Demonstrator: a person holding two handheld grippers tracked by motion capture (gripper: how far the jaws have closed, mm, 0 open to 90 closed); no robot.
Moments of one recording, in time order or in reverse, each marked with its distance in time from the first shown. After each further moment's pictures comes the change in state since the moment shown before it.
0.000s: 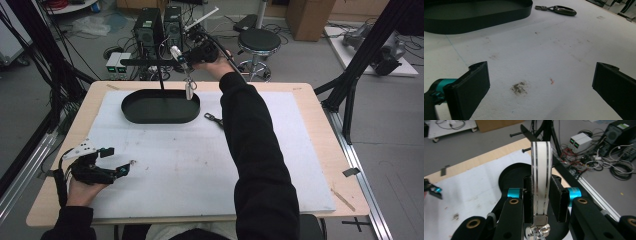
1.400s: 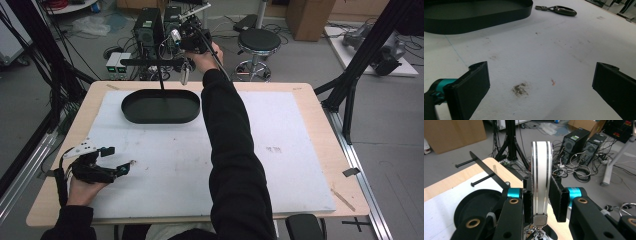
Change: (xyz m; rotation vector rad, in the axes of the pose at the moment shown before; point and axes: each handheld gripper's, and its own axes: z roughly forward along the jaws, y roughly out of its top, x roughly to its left) left arm 0.003 0.000 0.002 -0.004 -0.007 -0.008; right arm -0.021 0.021 0.038 -0.108 -0.280 0.091
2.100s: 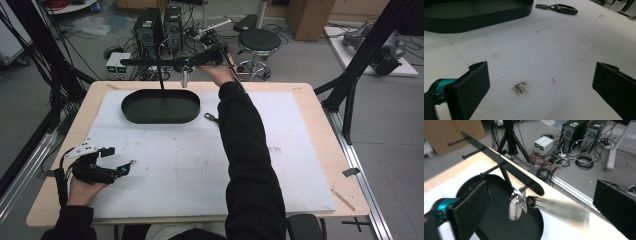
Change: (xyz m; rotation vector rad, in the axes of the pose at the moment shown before) left arm -0.002 0.000 0.001 0.019 0.006 0.011; right arm -0.023 -0.050 -0.023 0.029 0.012 0.100
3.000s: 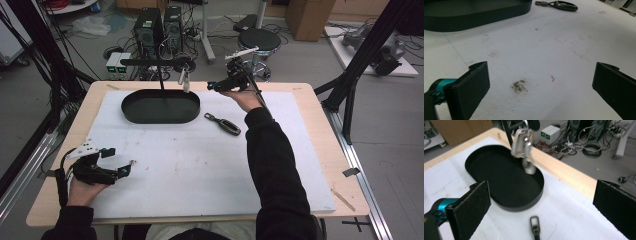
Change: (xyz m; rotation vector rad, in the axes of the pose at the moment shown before) left arm -0.002 0.000 0.000 0.013 0.005 0.012; right arm -0.020 -0.083 -0.050 0.035 0.065 0.011
